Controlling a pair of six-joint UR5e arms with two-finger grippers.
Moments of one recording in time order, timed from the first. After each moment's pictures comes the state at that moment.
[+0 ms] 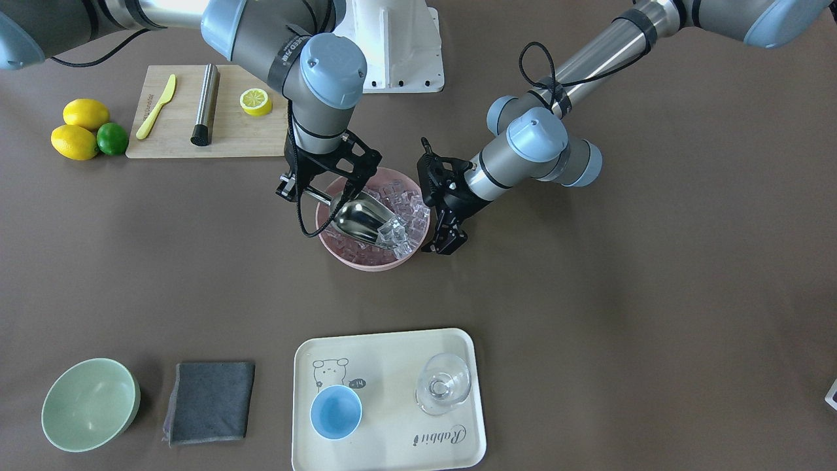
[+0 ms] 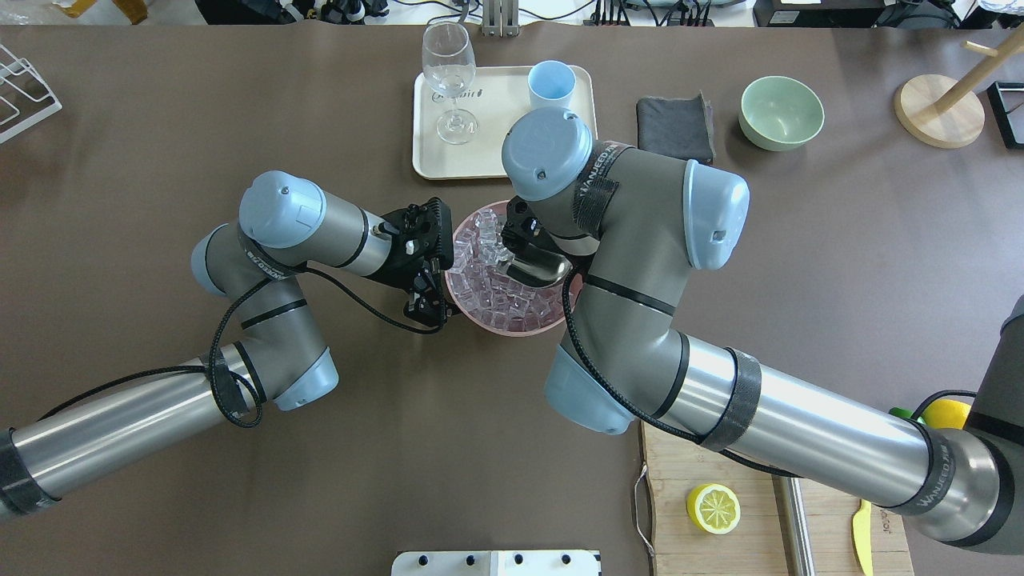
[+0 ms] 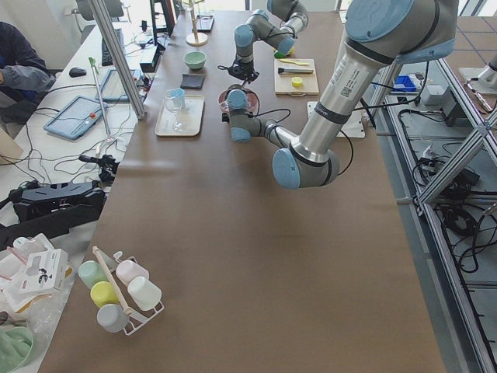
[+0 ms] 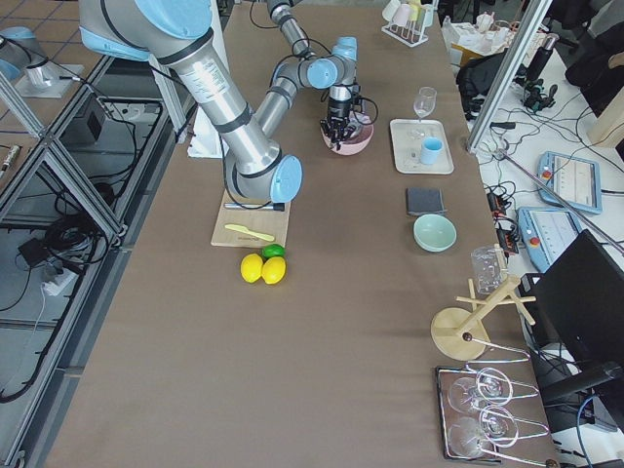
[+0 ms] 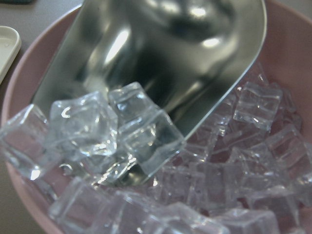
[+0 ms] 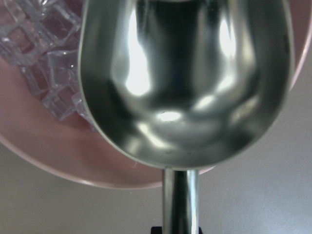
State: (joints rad) left arm -0.60 -2.23 -1.26 -2.55 -2.06 0.07; right arm 0.56 -0.78 1.67 -2.08 1.83 -0.03
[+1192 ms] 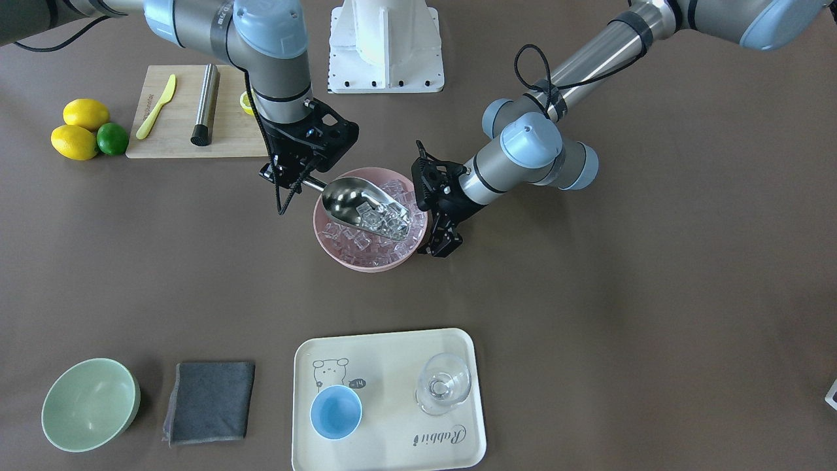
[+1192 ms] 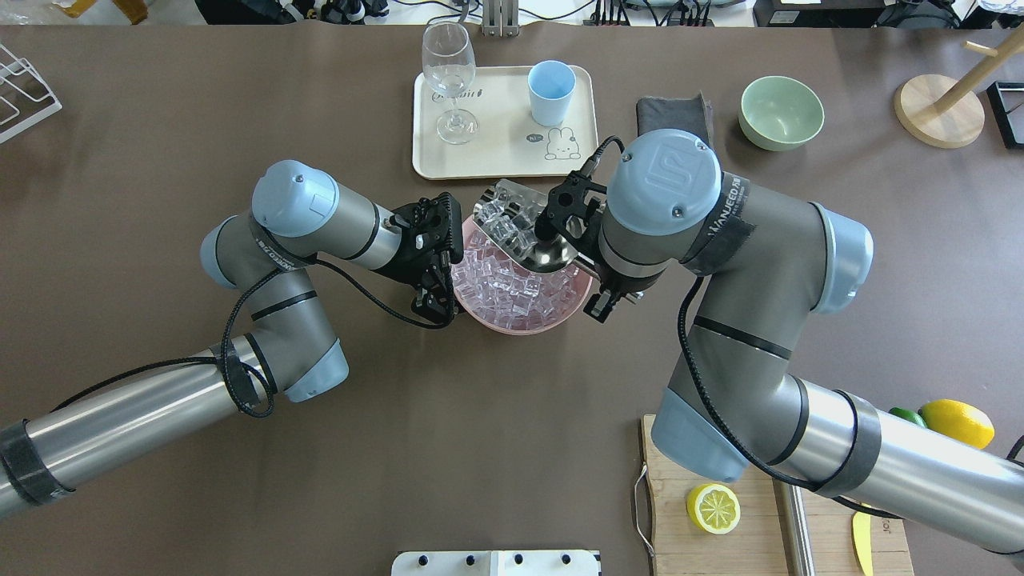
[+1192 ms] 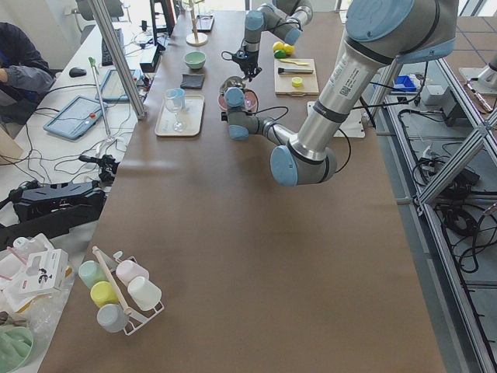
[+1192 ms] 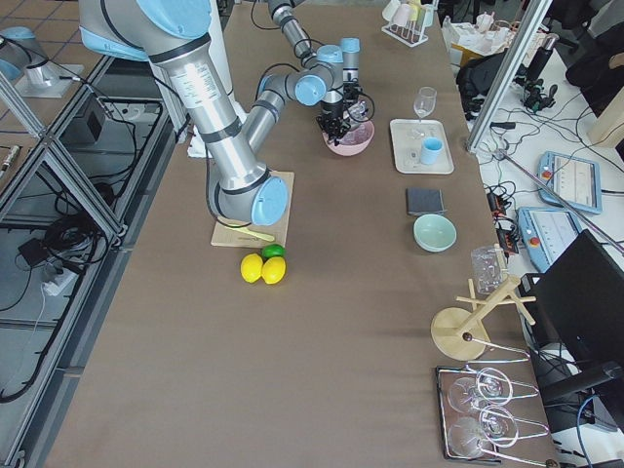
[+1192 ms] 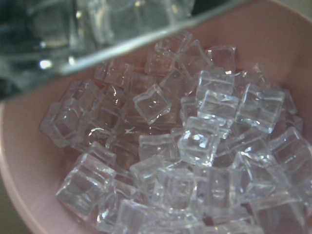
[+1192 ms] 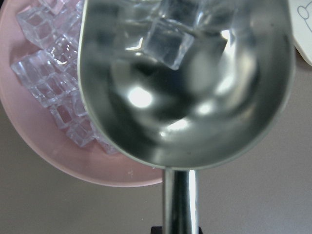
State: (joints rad) left arm -0.60 -2.25 -1.24 -2.52 -2.10 0.08; right arm 0.56 -0.96 1.86 -1.80 1.83 0.18
